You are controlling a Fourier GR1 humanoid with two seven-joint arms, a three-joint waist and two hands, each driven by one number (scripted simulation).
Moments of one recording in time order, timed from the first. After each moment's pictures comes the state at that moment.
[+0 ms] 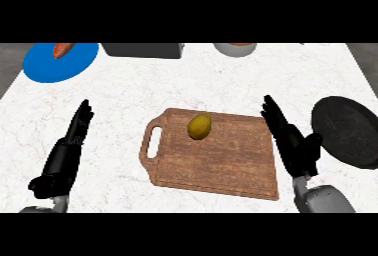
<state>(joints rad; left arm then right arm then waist) -0.01 0.37 -0.24 -1.60 0.08 0.29 -0.14 -0.16 -0.27 0.31 -1.51 -0.21 -0.22 0.09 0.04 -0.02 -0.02</state>
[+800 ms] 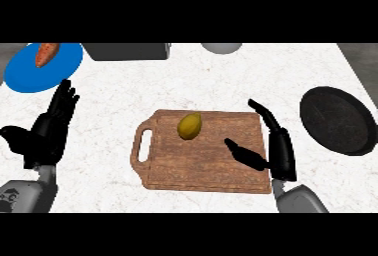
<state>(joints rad) -0.16 0.37 -0.08 -1.49 0.20 0.24 0.03 -0.18 -0.21 0.40 -1.42 0.26 -0.62 -0.06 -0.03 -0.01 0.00</state>
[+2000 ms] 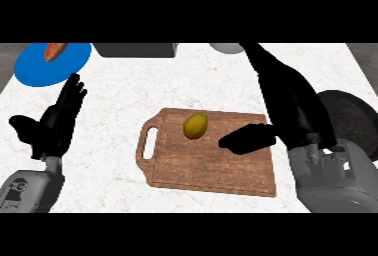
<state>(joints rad) -0.22 0.34 -0.06 -1.44 0.18 0.18 0.04 -0.70 -0.34 0.42 -1.85 0.45 0.08 1.02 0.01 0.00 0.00</state>
